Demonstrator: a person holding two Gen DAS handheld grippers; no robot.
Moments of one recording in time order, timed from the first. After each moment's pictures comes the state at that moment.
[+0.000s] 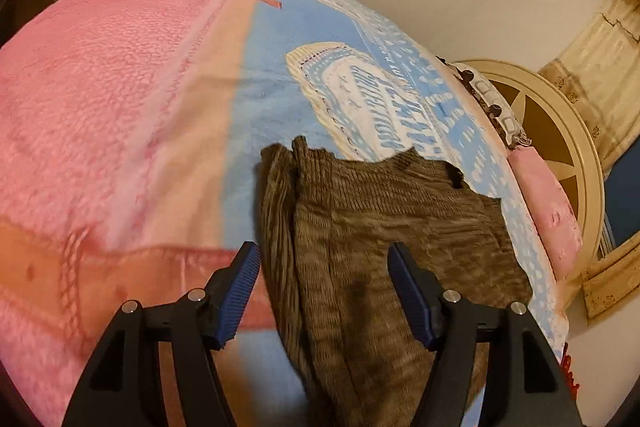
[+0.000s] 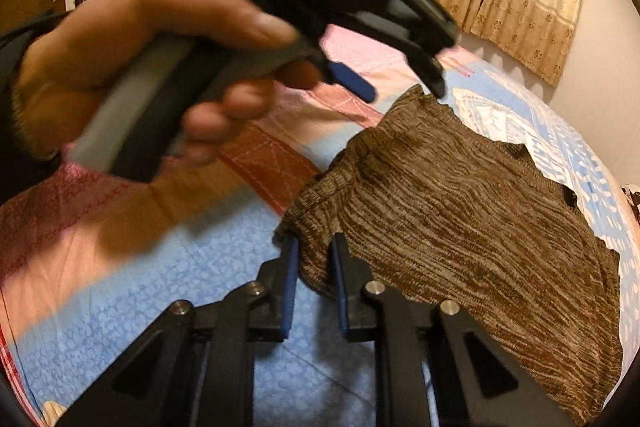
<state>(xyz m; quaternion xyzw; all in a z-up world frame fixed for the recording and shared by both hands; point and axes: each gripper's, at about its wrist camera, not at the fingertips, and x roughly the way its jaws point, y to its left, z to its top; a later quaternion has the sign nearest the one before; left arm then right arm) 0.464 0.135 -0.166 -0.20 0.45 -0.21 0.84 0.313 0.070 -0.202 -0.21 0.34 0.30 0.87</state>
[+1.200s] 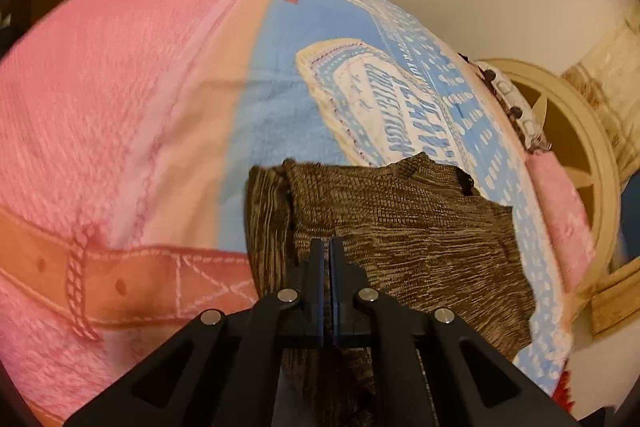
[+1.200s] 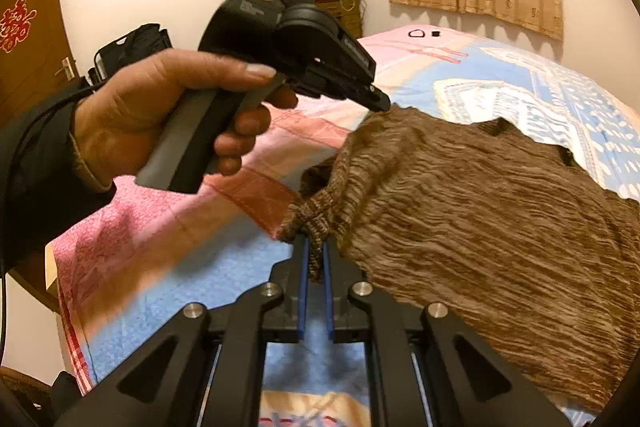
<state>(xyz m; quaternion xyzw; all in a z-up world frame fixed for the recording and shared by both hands) 0.468 0.132 -0.159 -0.21 0.48 -0.17 0.84 0.337 0.006 -0.169 -0.07 0.35 0.36 0.86</state>
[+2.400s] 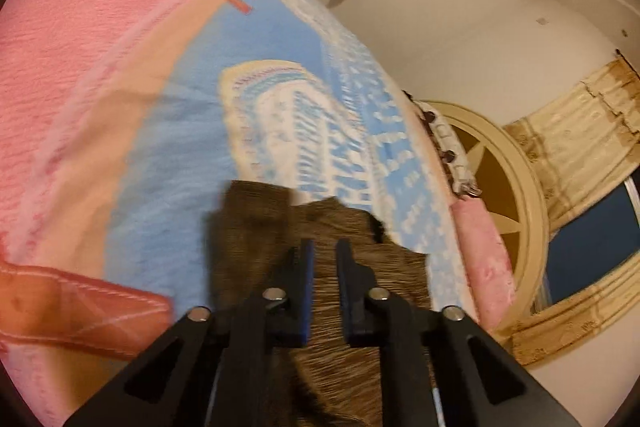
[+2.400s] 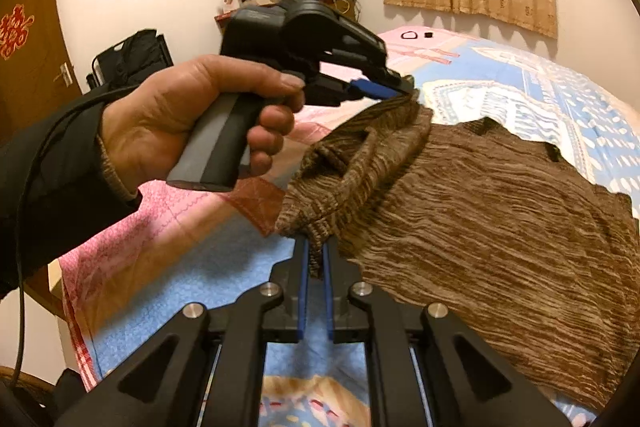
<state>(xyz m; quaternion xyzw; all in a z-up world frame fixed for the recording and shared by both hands) 0.493 0.101 -0.134 -0.33 0.42 -0.25 0.80 0.339 -0.025 -0.162 -0.06 0.35 0.35 0.87</state>
